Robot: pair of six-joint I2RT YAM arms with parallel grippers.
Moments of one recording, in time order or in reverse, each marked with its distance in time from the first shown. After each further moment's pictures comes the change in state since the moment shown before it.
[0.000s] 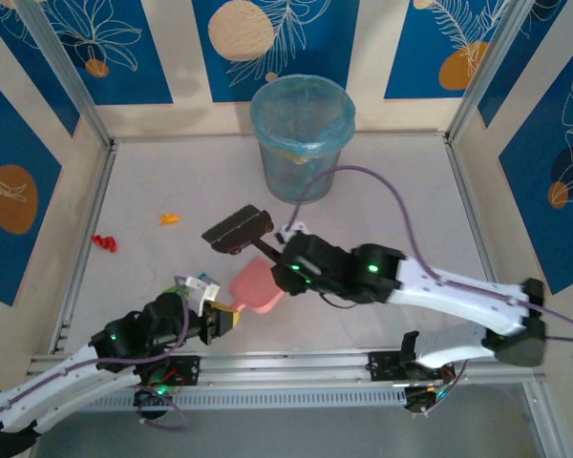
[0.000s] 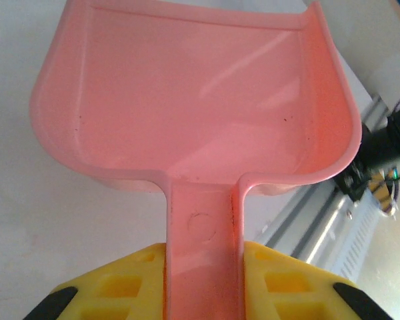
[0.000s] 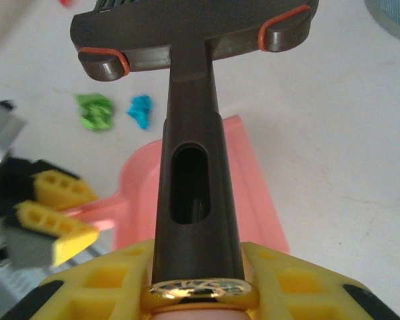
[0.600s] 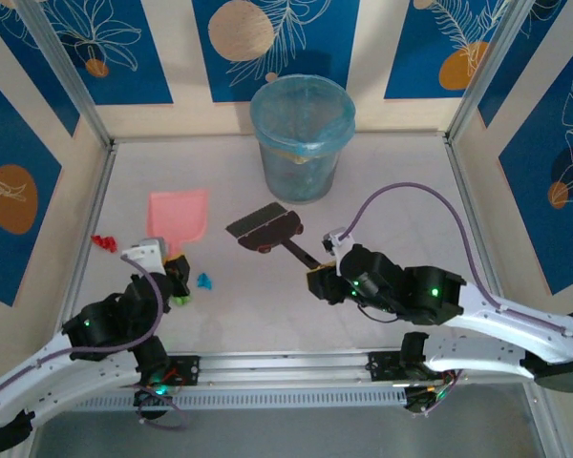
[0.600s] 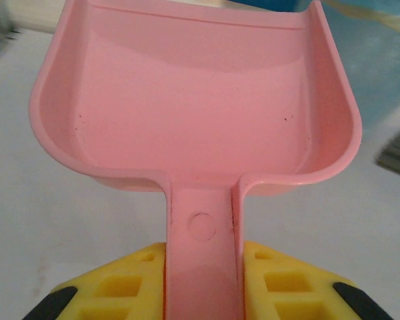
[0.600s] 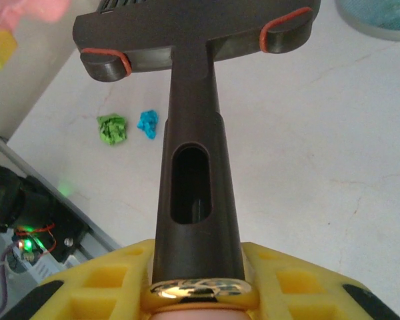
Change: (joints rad) left arm 0.004 0.205 0.369 -0.243 -0.880 -0.064; right arm -0.024 -0.295 -0.251 0.064 -0.025 0.029
